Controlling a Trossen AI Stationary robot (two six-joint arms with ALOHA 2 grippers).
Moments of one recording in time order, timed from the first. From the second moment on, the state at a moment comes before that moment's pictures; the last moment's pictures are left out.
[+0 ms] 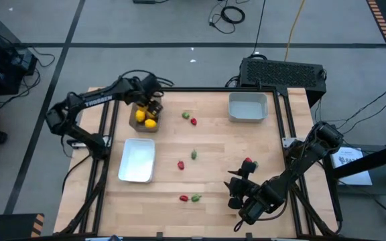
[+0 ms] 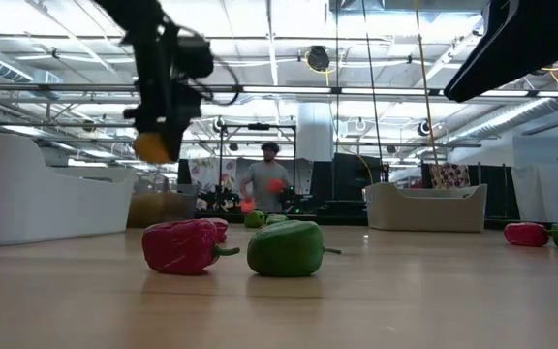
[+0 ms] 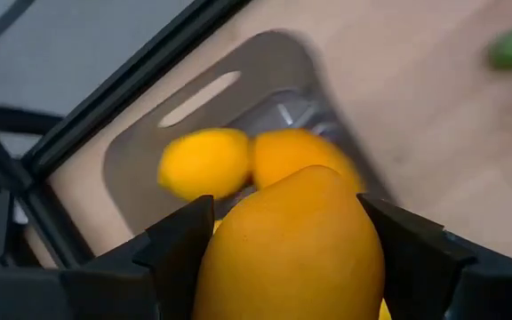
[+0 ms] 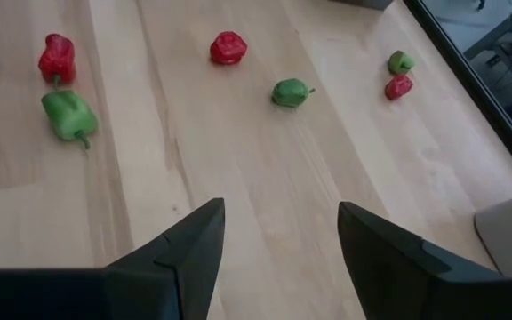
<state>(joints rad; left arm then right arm) 0.64 1.46 1.13 -0.91 -0.24 -0.23 0.76 1.71 1.17 -0.83 0.87 0.92</state>
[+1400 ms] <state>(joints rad) 0.25 1.29 1.07 -0.74 -0.23 -0.31 0.73 1.71 1.17 -0.84 0.87 0.90</state>
